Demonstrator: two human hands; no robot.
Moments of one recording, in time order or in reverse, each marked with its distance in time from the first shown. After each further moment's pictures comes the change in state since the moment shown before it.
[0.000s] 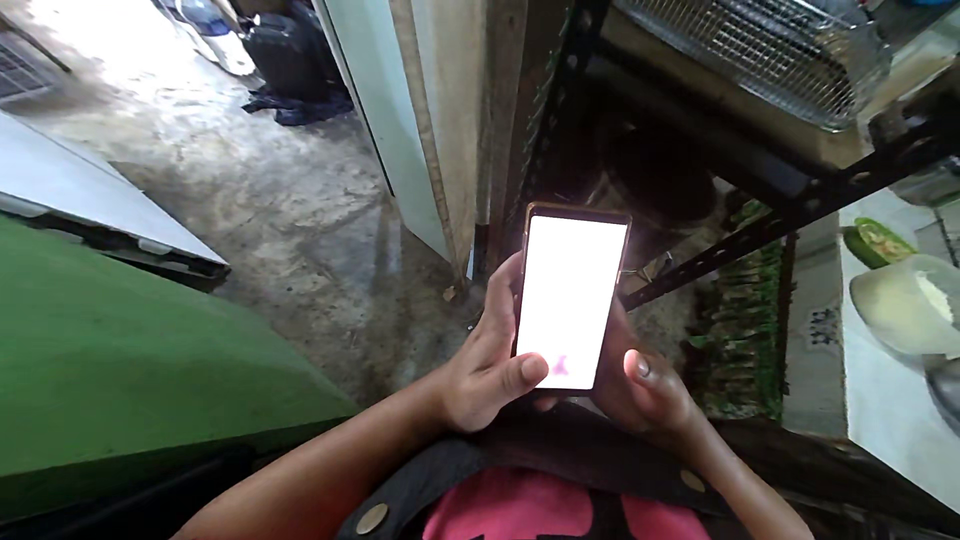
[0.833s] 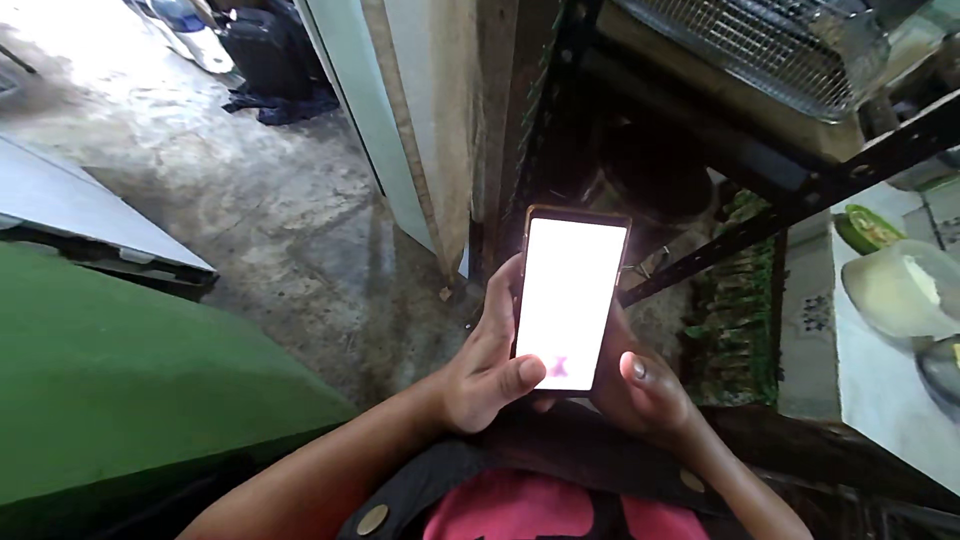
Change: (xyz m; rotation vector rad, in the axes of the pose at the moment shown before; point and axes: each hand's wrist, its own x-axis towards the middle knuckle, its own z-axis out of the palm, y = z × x) left_hand 0.000 -0.002 -0.008 -0.028 -0.037 -0.018; right_hand 0.001 0.006 0.004 -0.010 0.032 -0.024
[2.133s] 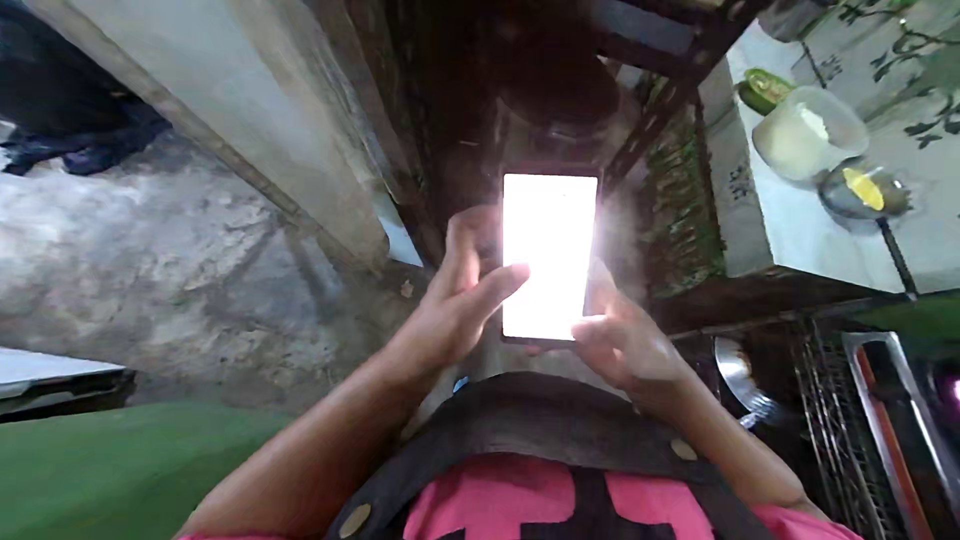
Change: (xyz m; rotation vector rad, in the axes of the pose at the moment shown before) left_hand 0.035 0.006 0.011 -0.010 -0.028 -0.287; right_hand -0.044 0.008 0.041 -0.080 0.563 -0.030
